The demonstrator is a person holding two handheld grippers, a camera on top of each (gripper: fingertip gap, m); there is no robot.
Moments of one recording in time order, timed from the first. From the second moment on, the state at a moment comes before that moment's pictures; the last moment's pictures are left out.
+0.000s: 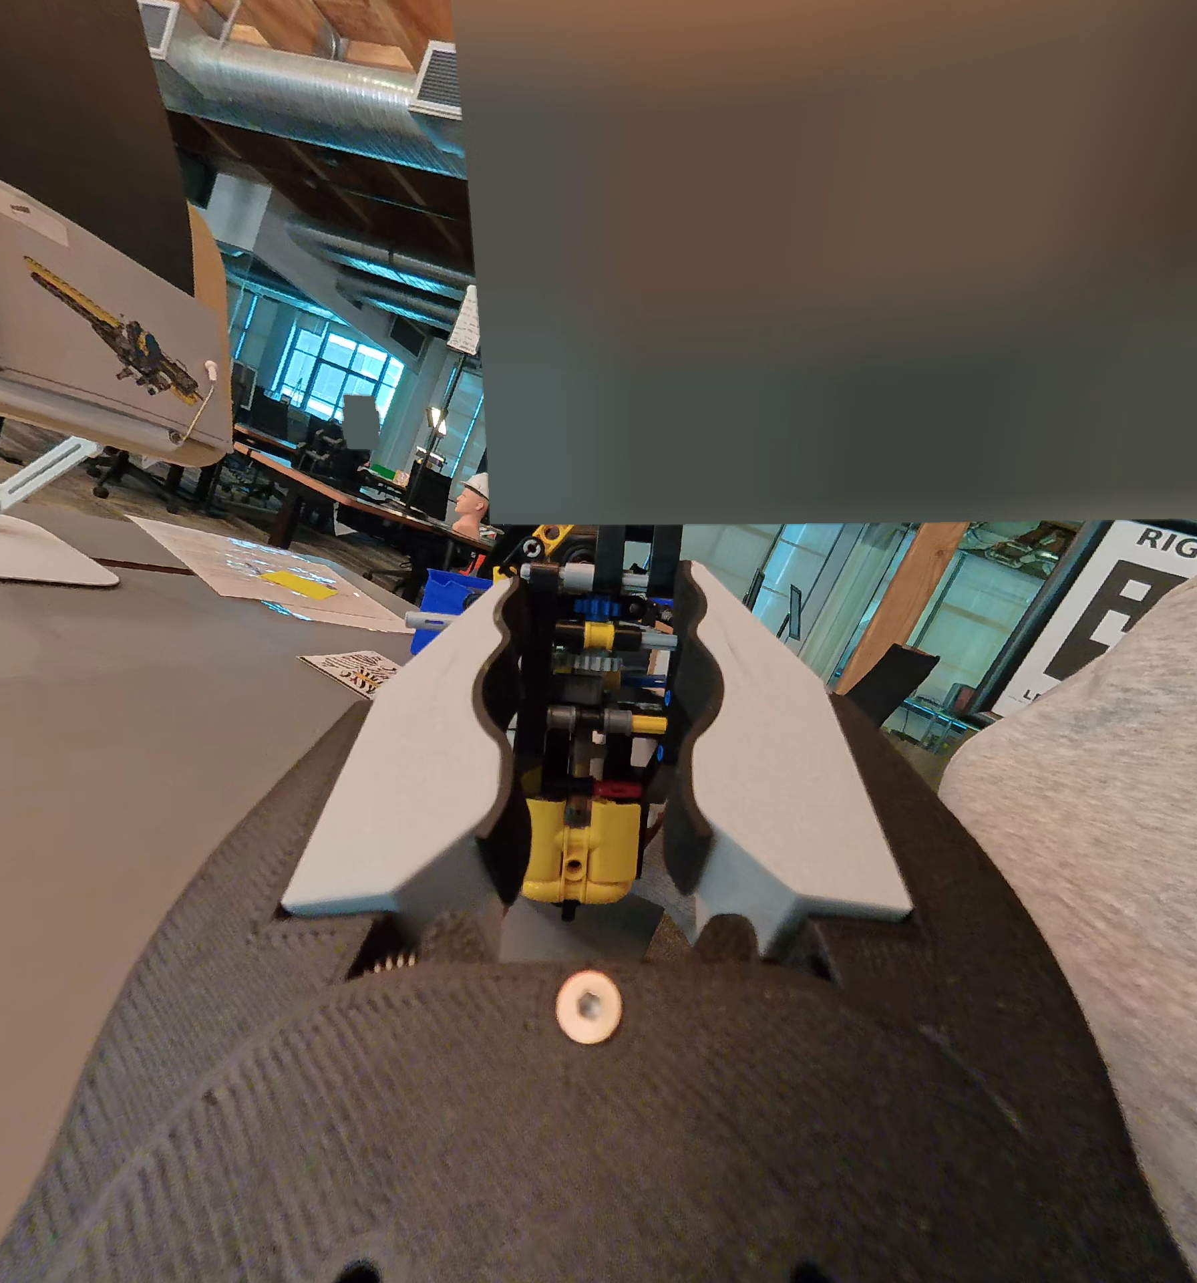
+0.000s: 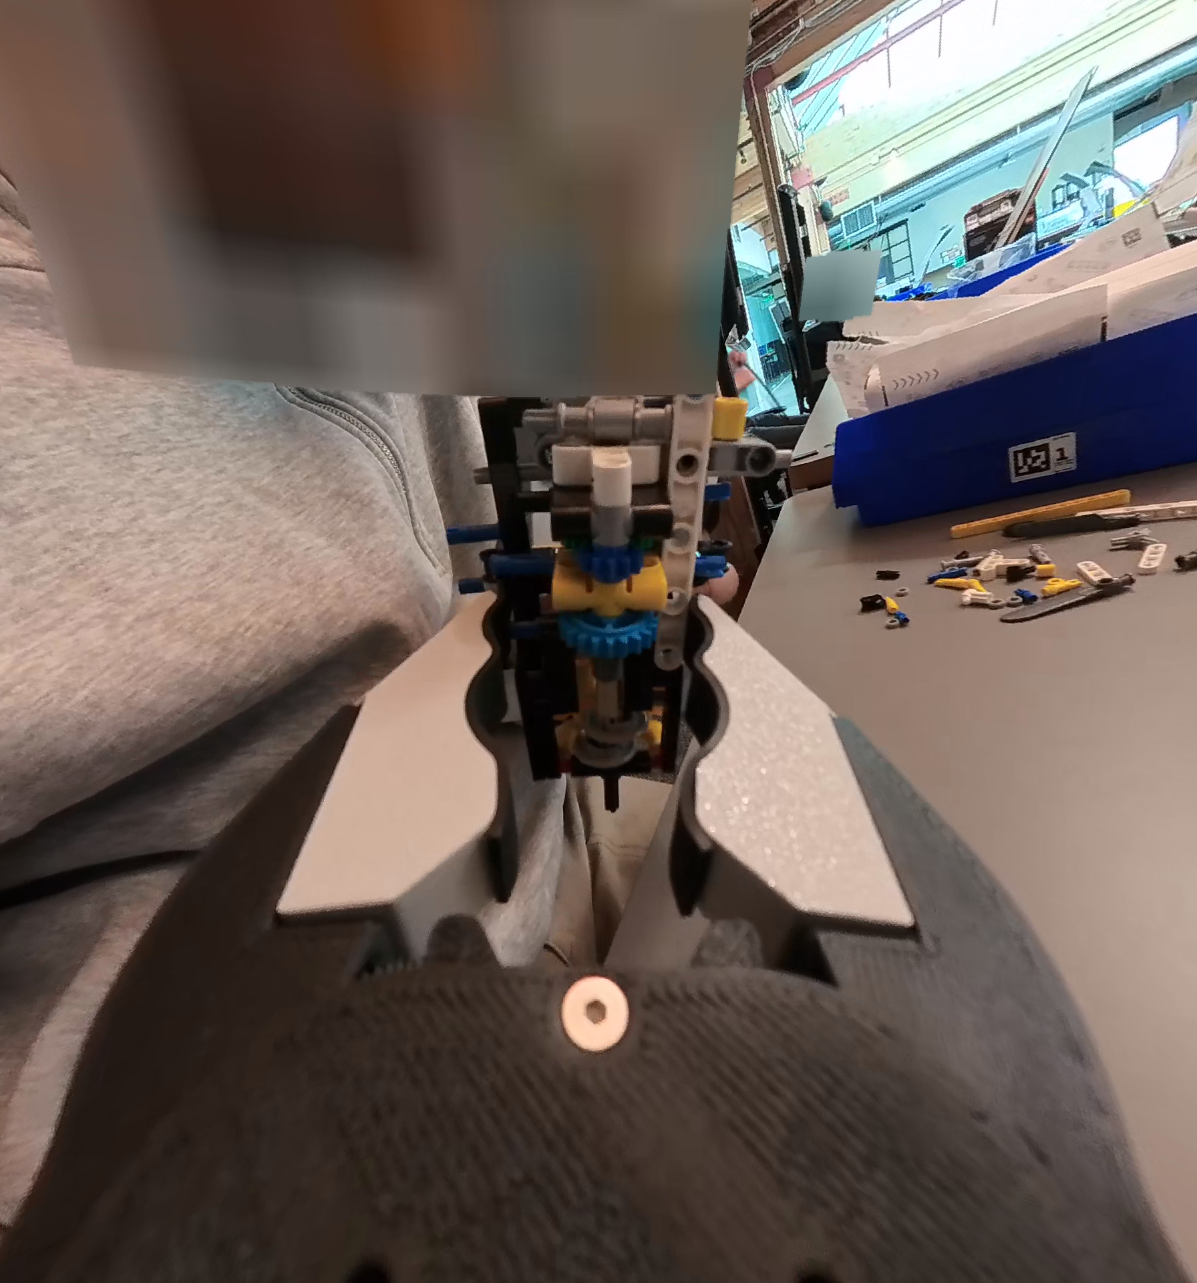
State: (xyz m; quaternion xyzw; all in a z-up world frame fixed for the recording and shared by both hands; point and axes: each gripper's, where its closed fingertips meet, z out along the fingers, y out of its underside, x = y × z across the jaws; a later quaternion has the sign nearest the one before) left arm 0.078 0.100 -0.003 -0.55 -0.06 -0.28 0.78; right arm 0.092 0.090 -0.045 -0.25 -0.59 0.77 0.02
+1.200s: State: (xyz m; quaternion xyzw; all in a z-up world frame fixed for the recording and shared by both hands) left arm 0.047 0.099 -0.011 -0.47 -0.11 -0.41 0.77; right arm 0.067 0.130 -0.022 -0.35 -0.50 0.78 0.10
